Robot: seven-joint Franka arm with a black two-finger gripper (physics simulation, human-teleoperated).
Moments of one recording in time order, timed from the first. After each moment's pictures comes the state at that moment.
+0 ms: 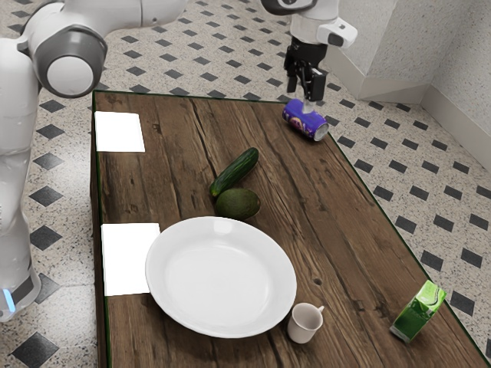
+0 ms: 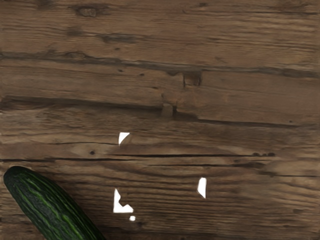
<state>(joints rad) -0.07 0.17 0.16 -1.24 -0.04 1.54 0.02</state>
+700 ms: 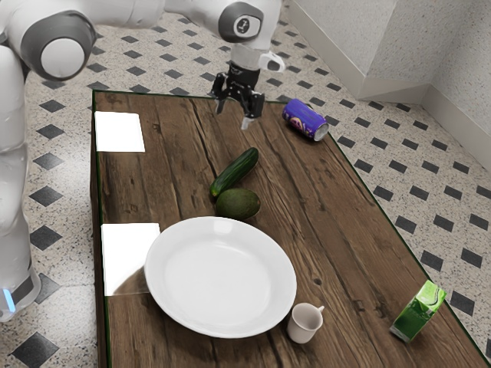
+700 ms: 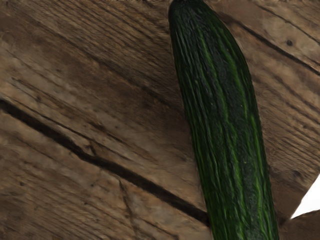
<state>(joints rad) -0.03 0.06 0.41 -1.71 -0.11 1.65 -0.20</state>
